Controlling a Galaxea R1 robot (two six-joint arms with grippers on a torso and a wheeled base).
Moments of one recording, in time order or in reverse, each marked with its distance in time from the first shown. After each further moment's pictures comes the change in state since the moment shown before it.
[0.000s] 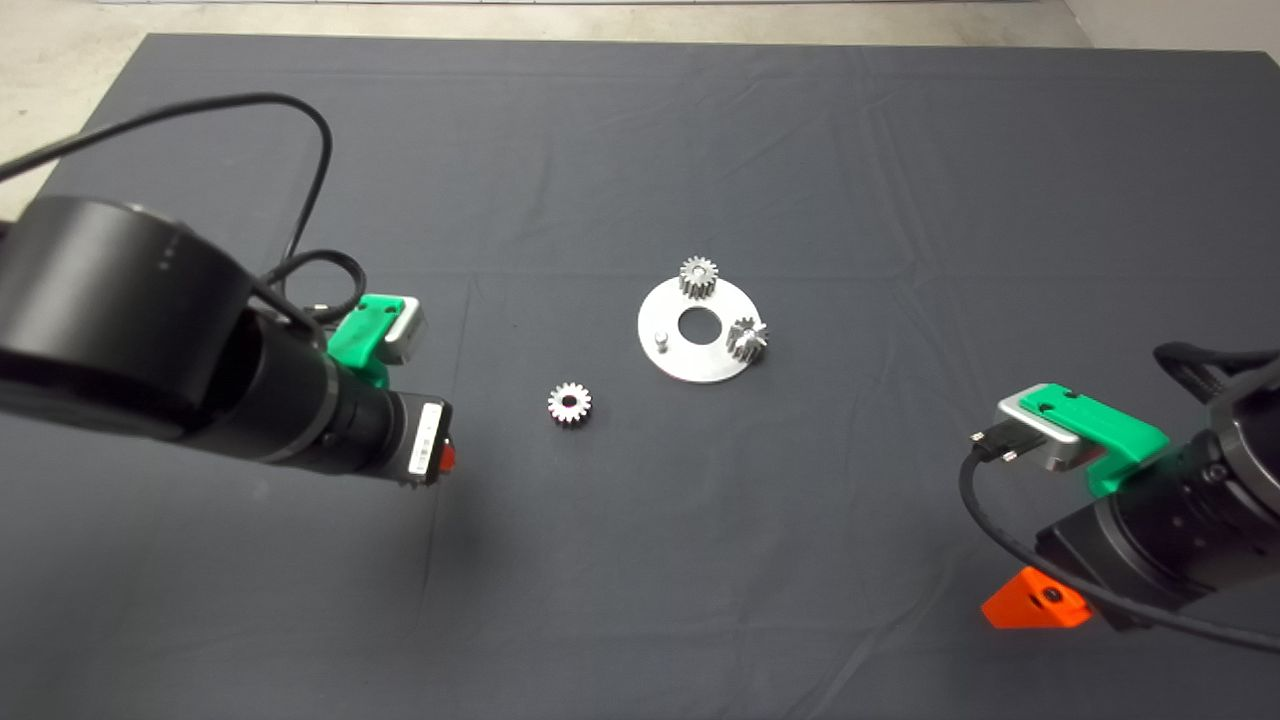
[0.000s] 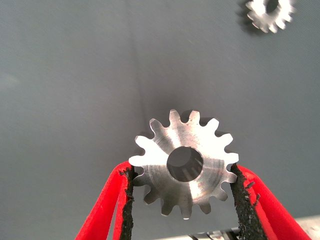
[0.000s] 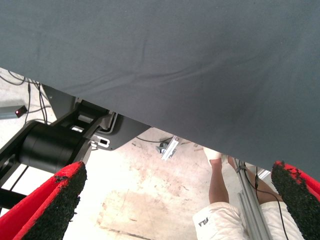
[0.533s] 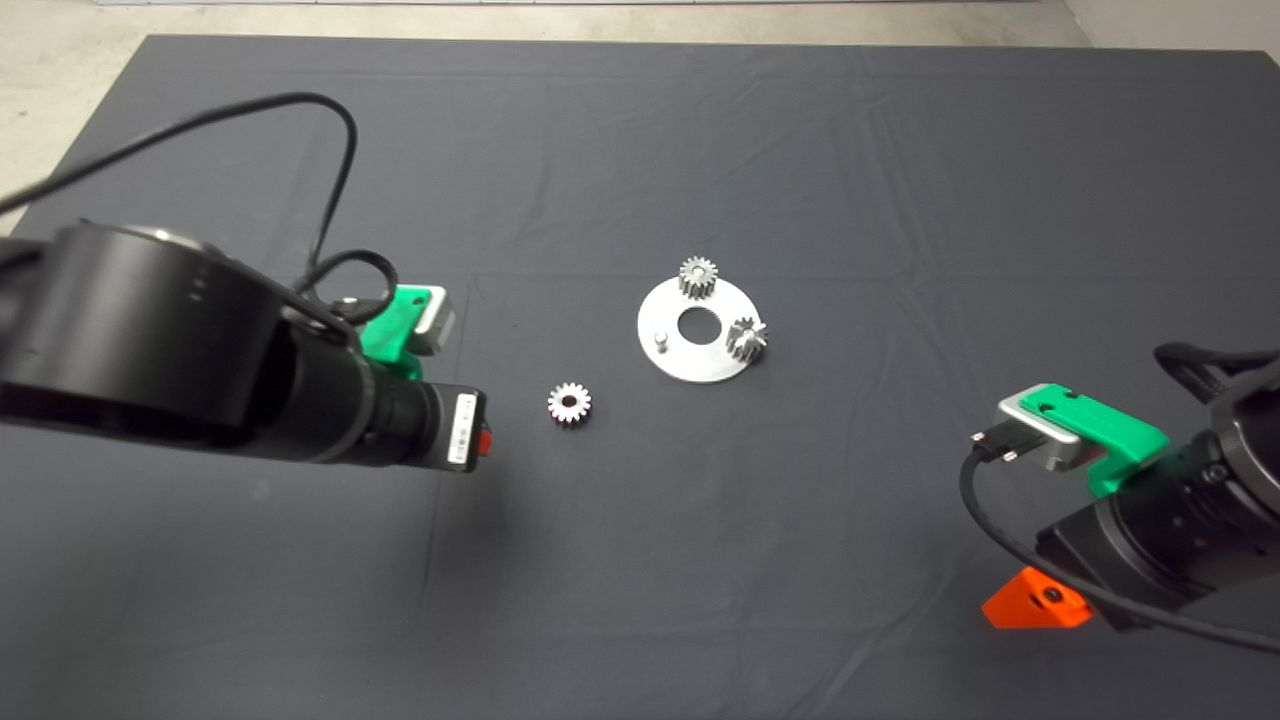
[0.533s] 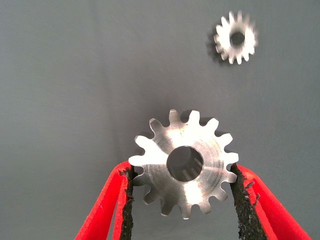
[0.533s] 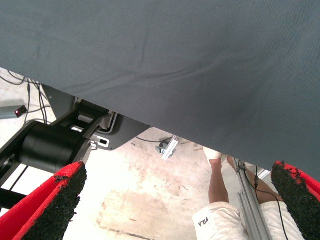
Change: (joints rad) left arm 0.075 0.079 -0.040 0.136 -0.016 -0.053; right arm 0.000 0.000 0.000 0.000 0.000 0.000
